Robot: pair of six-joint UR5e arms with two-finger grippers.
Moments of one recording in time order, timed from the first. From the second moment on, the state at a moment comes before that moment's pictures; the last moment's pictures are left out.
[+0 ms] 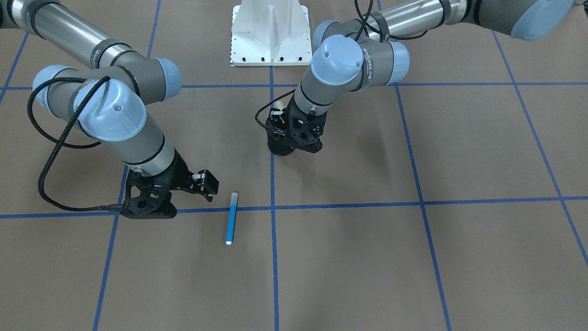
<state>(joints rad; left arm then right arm) -0.62 -2.35 -1.53 -1.79 -2.17 -1.01 0.86 -0.85 1.45 -1.44 2.12 1.04</state>
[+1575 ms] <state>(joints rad) -0.79 -2.39 -1.60 -1.80 -2.25 -1.07 0.84 -0.83 1.49 -1.43 2.12 1.08</state>
